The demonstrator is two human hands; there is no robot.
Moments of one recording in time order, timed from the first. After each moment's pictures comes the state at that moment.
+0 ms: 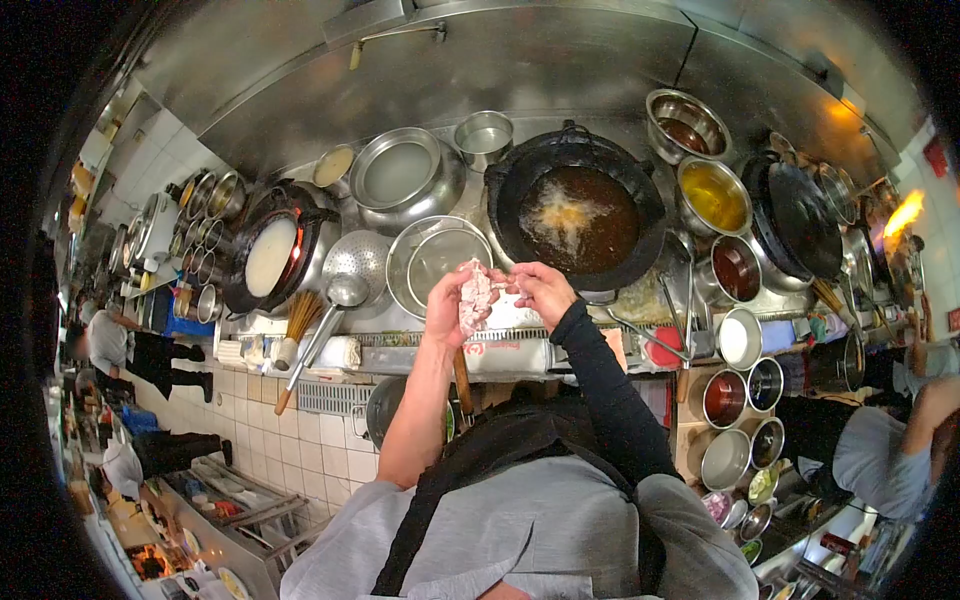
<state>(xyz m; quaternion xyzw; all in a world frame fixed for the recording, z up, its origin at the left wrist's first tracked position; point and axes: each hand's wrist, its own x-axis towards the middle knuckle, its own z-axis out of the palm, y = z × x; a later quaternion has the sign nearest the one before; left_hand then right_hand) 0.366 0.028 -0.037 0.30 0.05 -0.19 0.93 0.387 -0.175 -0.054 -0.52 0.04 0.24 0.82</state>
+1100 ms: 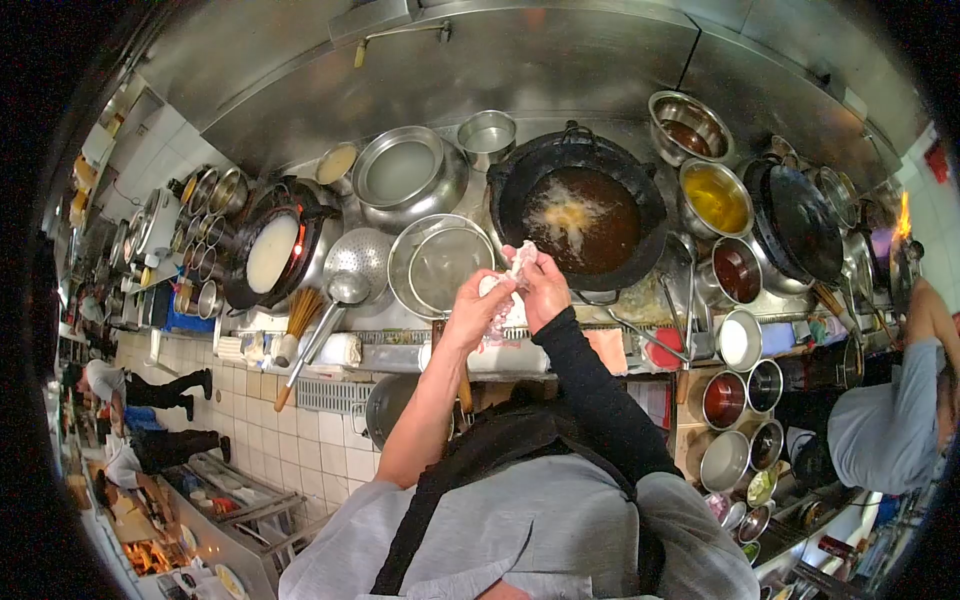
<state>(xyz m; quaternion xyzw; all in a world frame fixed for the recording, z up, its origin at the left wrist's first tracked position) 0.358 0.000 -0.053 0.58 0.06 -0.12 0.81 0.384 -0.146 -0.070 -0.35 0.03 0.11 0.93</state>
